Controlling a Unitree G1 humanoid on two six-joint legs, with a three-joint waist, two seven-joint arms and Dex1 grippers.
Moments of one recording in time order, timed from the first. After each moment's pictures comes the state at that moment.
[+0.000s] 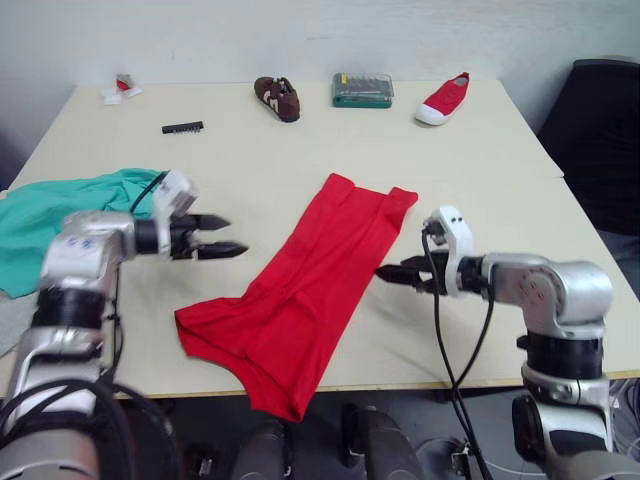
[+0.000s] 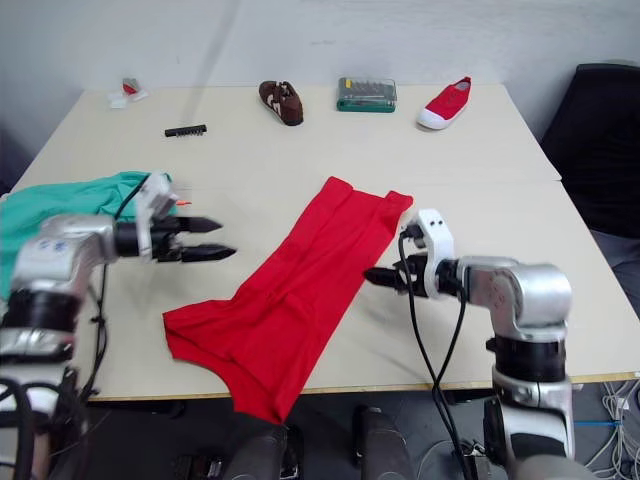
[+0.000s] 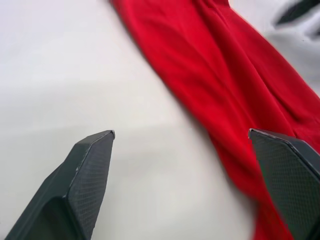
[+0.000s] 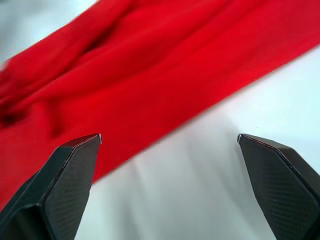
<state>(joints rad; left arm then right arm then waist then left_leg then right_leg) -0.95 0.66 -0.08 0.72 -0.21 0.45 -1.17 -0.50 -0.42 -0.20 -0.38 0.48 1.57 0.71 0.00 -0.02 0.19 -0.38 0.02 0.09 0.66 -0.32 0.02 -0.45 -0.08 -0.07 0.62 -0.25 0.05</state>
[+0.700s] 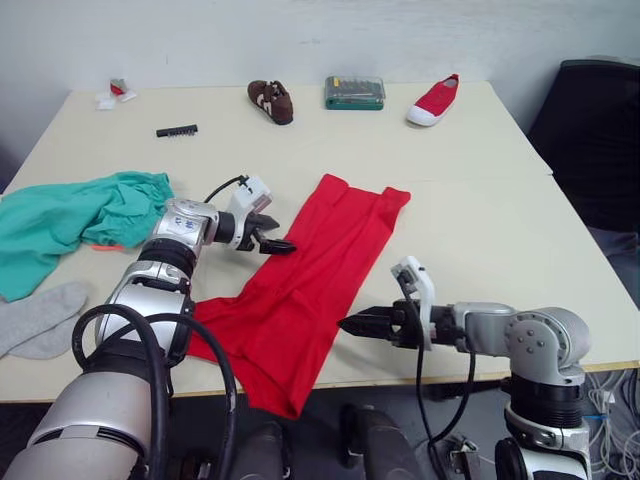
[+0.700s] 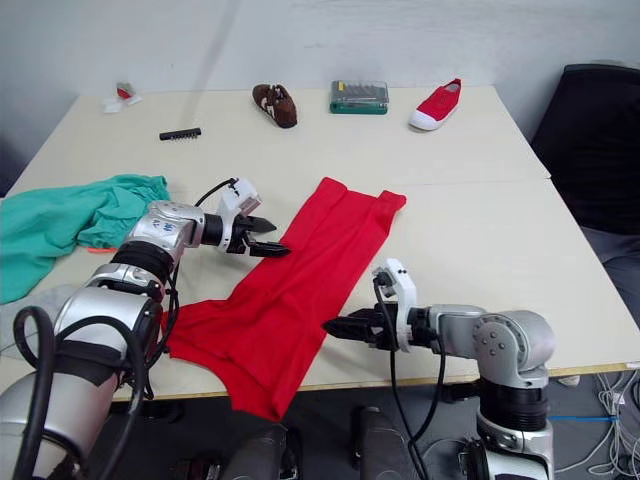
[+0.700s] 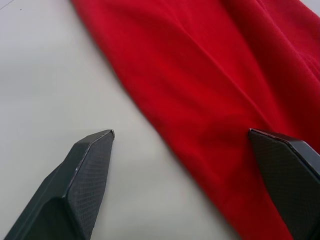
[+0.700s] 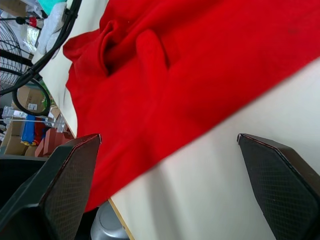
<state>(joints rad) -1.20 0.42 -0.13 1.27 0.04 0.17 -1.05 -0.42 -0.26 -0.17 -0.34 0.77 1.59 0.51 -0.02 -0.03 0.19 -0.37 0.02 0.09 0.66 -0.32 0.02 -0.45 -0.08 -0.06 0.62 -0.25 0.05</state>
